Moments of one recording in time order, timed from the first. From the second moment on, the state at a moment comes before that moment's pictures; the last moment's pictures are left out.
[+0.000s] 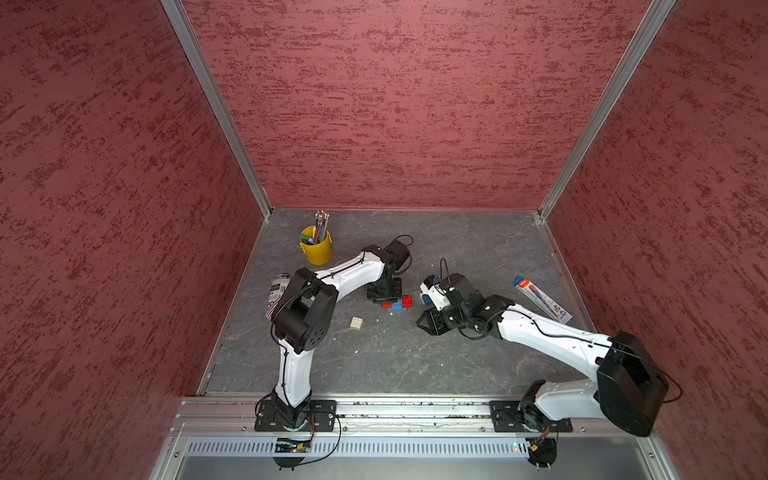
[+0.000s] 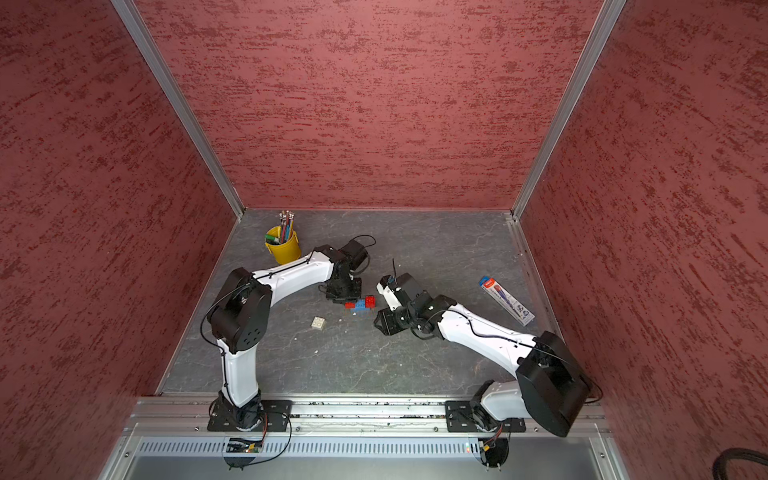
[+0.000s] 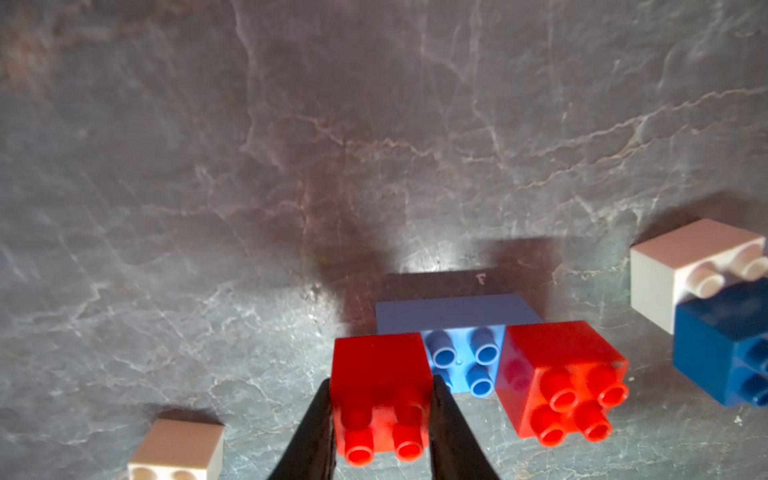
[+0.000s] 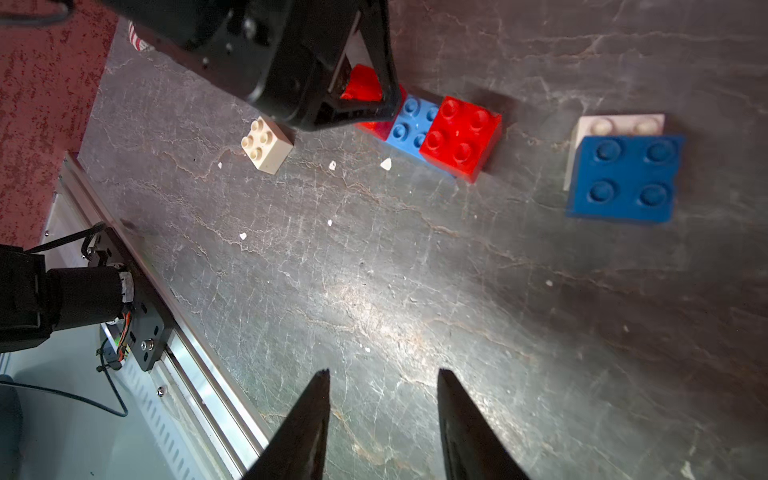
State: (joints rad) left arm -0.62 1.98 1.48 -0.96 0.01 -0.63; right arm 0.75 1.36 0.83 -0.39 -0.29 0.40
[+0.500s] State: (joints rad) left arm -0.60 2.01 1.55 -1.00 -0.03 -0.56; right arm 0.75 1.36 0.83 -0.39 -0.28 0.41
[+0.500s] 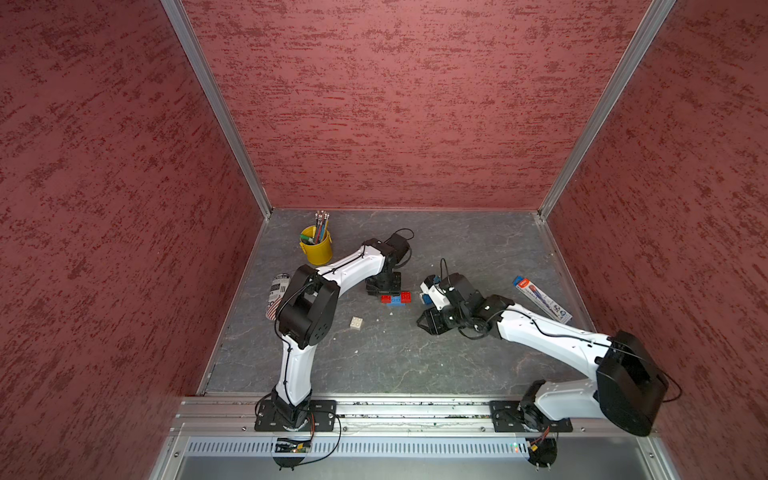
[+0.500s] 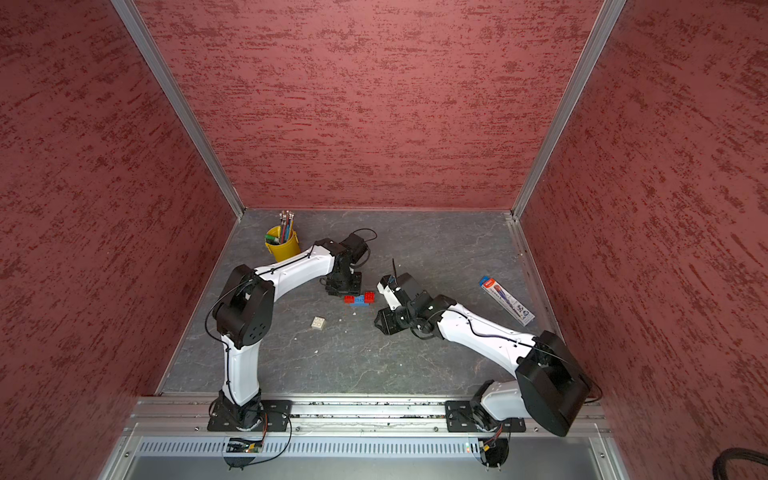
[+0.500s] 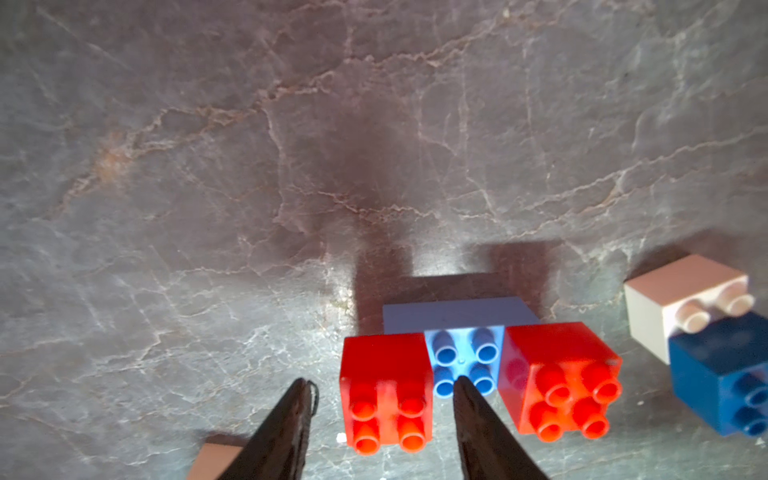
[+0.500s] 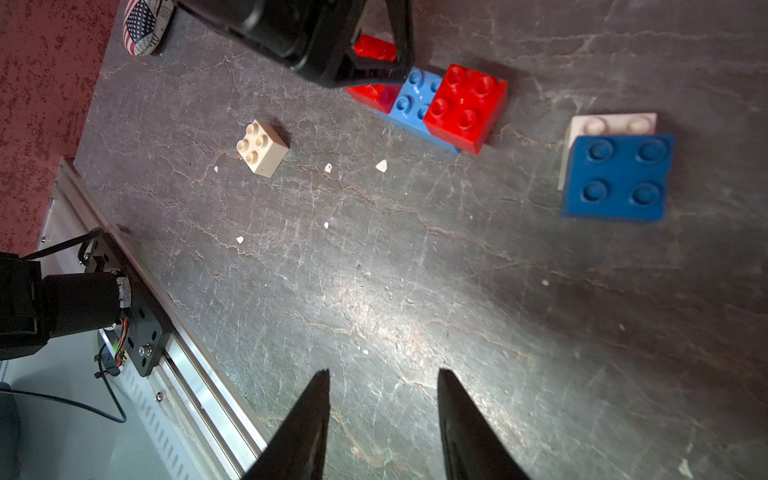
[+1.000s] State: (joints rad) left arm -0.55 1.60 1.16 -0.92 -0.04 -0.65; right arm 0.75 1.44 0.92 -0.39 -0.28 0.37
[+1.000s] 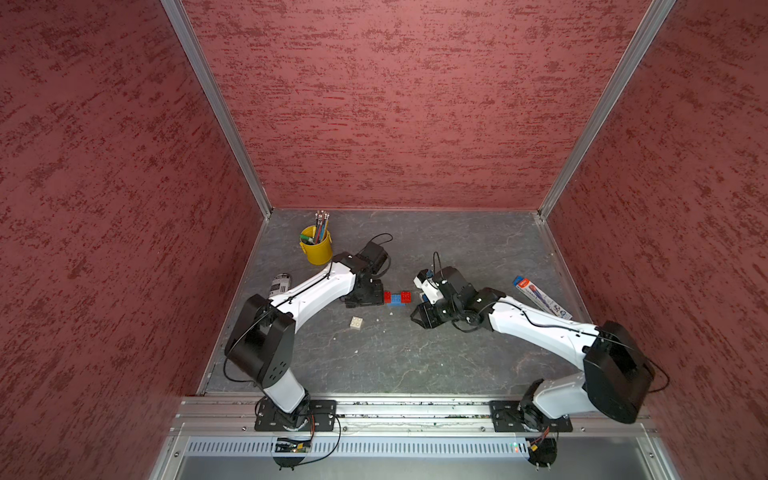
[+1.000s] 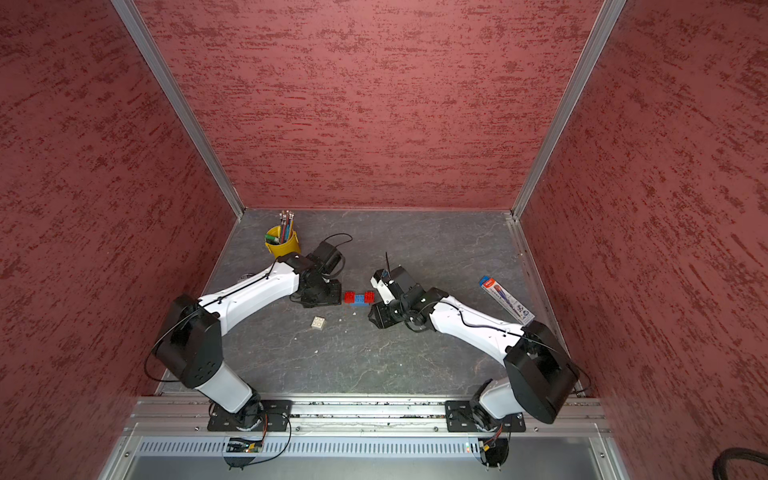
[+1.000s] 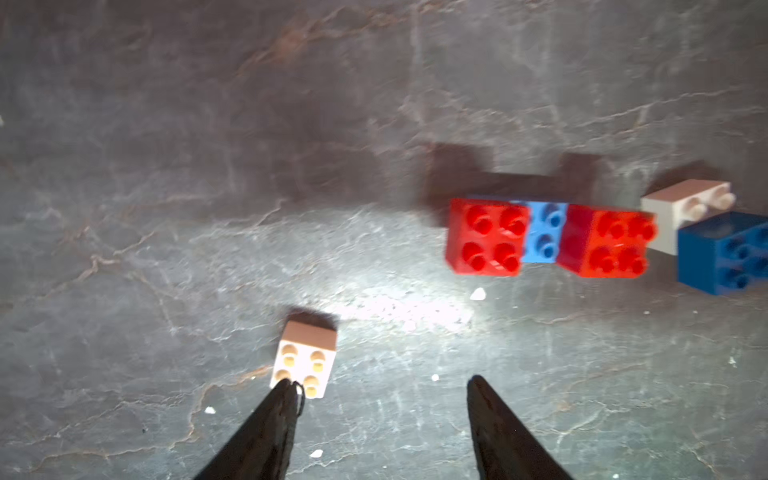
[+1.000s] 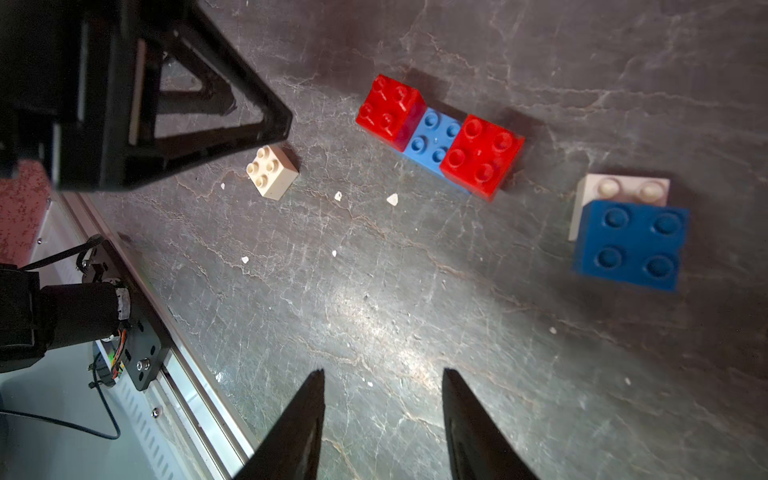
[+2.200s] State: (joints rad) left arm -0.67 1.77 1.10 -0.75 0.02 -0.62; right arm 0.74 1.51 0.97 -0.39 -0.28 0.35
